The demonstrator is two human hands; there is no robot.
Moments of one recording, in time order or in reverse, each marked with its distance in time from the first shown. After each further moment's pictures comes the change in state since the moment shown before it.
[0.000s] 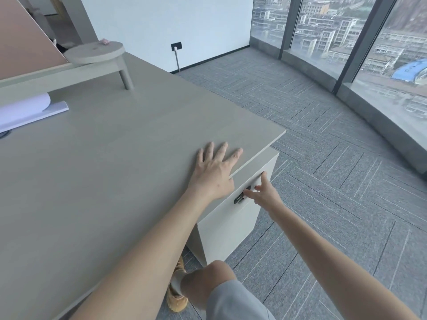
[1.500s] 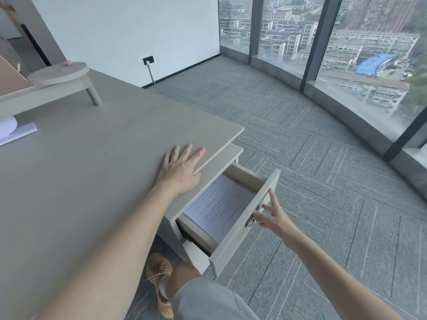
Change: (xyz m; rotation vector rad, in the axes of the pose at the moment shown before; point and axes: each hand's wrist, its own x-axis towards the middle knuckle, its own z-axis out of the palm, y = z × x) left_hand 0.003 -0.002 -0.001 0.016 -0.076 -0.019; right_hand -0.083 0.110 -0.069 0.288 -0.081 -0.073
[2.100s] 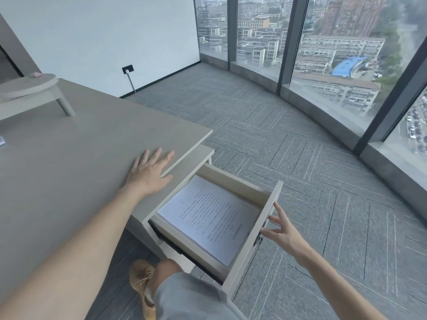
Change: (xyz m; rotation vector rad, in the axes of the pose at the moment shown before) left_hand 0.001 0.001 -0.002 0.038 -0.044 -0.023; right_hand -0.086 0.030 -0.074 -0.112 0.096 0.013
